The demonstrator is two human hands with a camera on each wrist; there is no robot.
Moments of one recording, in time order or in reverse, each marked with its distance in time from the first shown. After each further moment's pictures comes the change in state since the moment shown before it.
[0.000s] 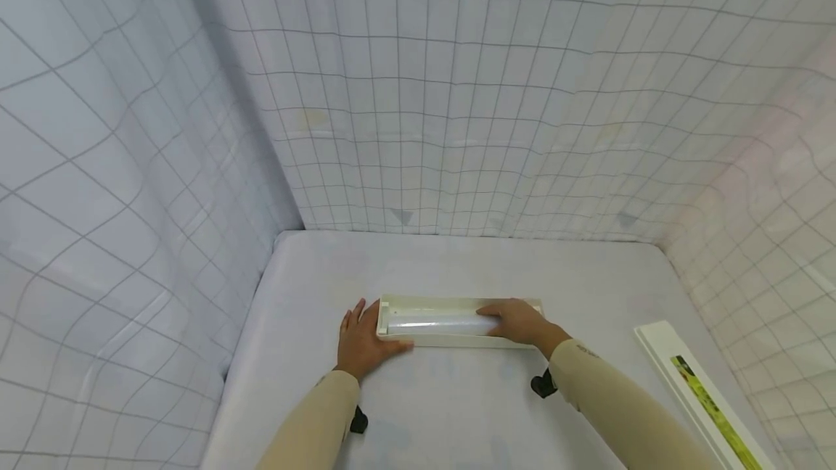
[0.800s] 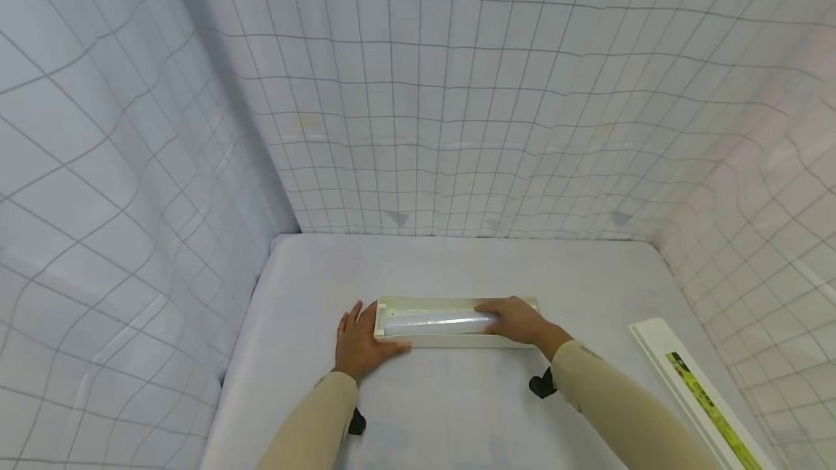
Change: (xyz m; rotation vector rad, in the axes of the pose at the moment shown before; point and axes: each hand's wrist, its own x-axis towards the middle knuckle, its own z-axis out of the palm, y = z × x) left_hand 0.002 -0.002 0.000 -0.006 0.010 0.016; right_hand -0.007 -0.005 -0.008 0.122 0.021 0.046
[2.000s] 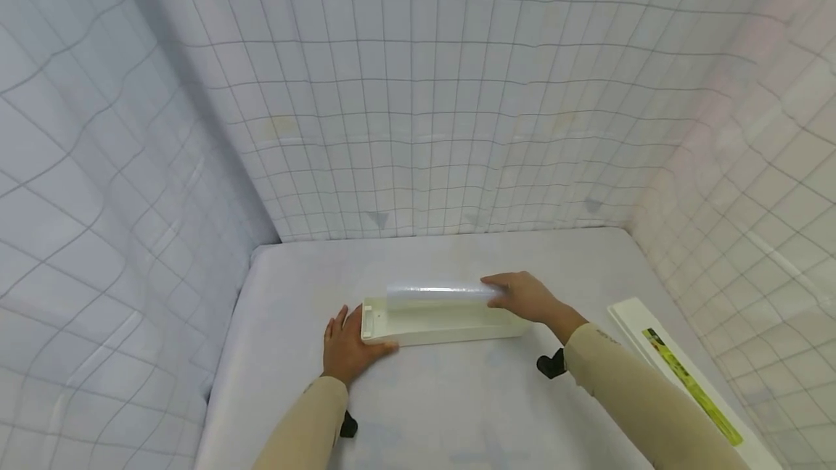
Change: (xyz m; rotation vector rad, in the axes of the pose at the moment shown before) left_hand -0.005 -0.008 0.016 0.004 0.022 0.024; right_hand -0.037 0.018 -0.037 -0.013 0.212 -0.066
